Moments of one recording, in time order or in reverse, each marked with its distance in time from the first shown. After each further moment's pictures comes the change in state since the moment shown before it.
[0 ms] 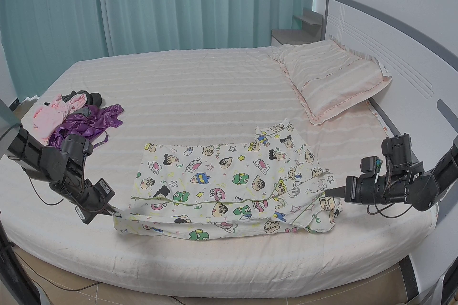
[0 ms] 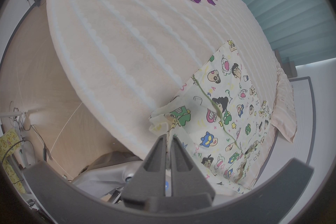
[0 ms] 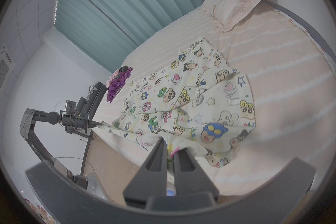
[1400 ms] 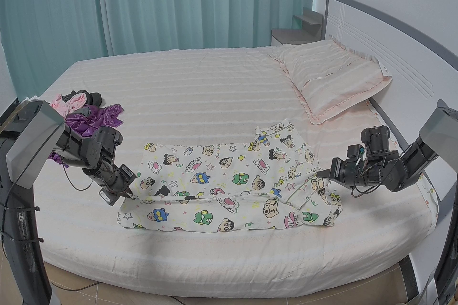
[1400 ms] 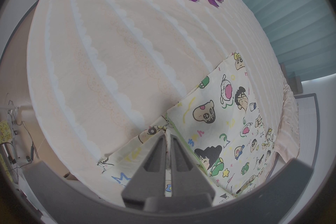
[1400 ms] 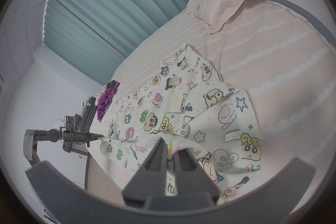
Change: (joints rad) left arm -0.052 0.349 -0.427 0.038 0.097 -0.121; right arm -0.059 0.299 -0.334 0.001 -0.021 0.095
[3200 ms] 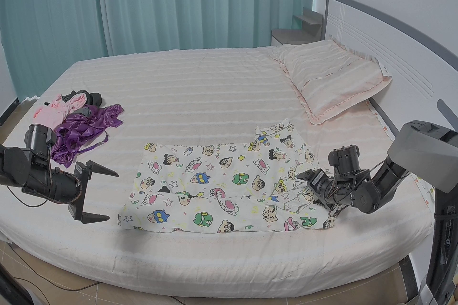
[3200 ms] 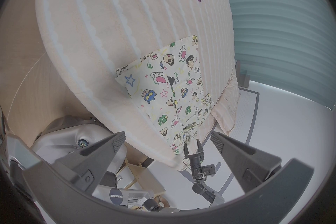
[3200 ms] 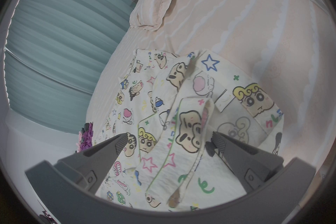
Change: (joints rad) left arm 0.183 -0.579 0.546 -0.117 -0.627 -0.088; right arm 0.175 0.127 0.012 -0.101 -0.447 0.560
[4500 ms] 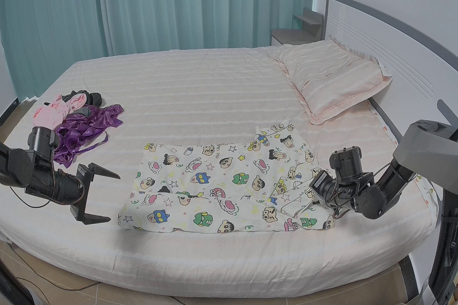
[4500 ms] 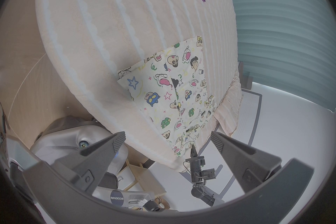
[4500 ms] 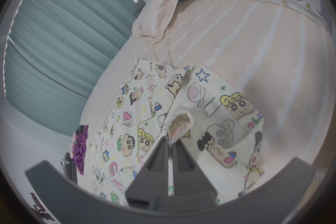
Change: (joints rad) left arm 0.000 0.036 0.000 -0.018 0.013 0.001; right arm 0.039 -0.068 0.090 -0.038 -0.135 -0.029
